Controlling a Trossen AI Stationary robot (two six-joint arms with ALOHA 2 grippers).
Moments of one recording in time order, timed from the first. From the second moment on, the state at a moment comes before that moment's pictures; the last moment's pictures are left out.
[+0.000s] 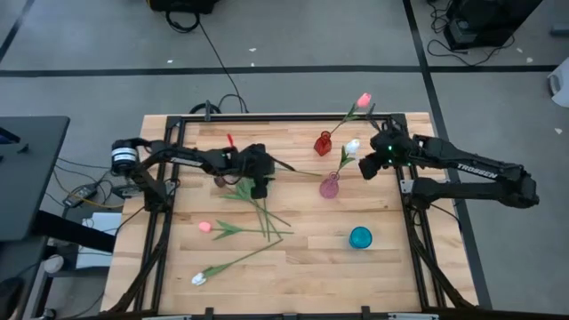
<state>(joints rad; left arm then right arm) 0.24 1.65 0.86 0.00 -0.04 0.26 -0.38 0.78 0.70 -0.84 0.12 0.58</state>
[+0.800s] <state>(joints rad) 0.32 1.73 0.88 0.01 -0.05 0.31 0.36 0.86 0.70 -0.56 0.53 0.86</state>
